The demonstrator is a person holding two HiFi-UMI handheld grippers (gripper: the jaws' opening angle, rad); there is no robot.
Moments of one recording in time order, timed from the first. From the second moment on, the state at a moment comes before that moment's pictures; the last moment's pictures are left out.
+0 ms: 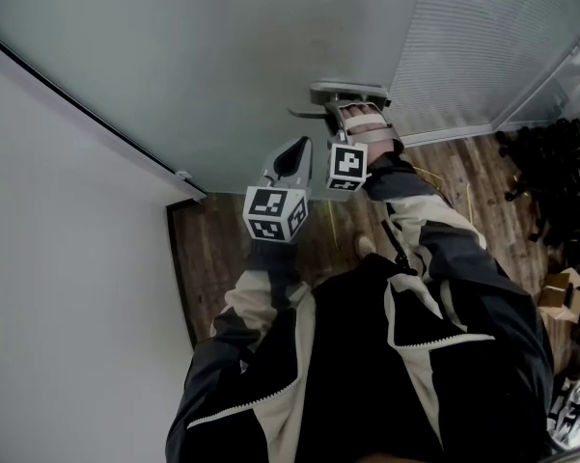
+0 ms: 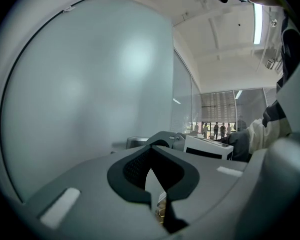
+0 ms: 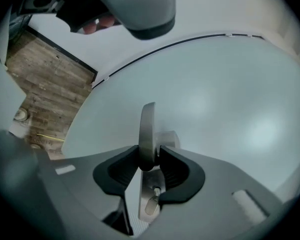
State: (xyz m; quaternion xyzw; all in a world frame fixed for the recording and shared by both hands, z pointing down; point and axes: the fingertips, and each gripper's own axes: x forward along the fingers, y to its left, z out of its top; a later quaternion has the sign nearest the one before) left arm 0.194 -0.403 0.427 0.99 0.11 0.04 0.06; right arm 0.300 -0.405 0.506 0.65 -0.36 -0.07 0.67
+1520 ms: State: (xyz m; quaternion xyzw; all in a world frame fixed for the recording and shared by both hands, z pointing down) left arm 0.268 -0.437 0.423 1.00 -0.03 0.06 0.04; right arm 0.516 -0.499 0.511 0.60 -0.35 -0.10 0.72
